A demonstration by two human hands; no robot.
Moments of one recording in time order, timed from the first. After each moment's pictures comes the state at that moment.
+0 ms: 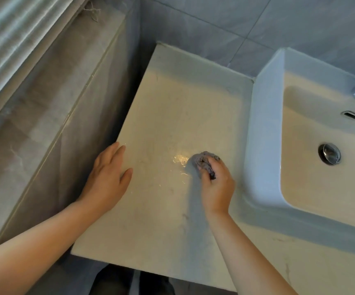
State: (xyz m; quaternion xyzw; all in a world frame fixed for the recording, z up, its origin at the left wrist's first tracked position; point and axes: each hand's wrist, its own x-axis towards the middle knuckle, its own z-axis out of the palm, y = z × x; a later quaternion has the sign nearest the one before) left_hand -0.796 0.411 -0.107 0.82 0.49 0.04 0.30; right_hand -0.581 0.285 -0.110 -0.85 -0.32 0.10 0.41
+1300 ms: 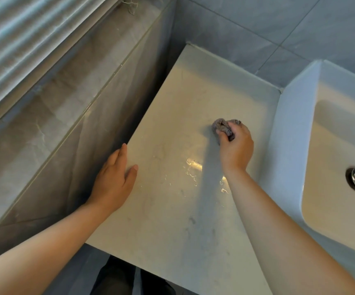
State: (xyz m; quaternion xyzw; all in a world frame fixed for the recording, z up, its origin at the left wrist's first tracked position) left_hand -0.804 0.385 -0.120 0.73 0.58 0.10 0.35; right_hand -0.523 0.373 -0.104 -0.85 -0.36 0.09 0.36
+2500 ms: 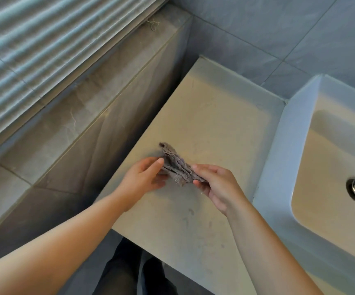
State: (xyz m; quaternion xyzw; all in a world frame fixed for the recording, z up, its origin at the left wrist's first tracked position) left_hand -0.768 0.346 -0.059 0.37 0.55 0.22 0.72; right_hand -0.595 0.300 -0.033 -0.67 -0.08 0.60 0.44
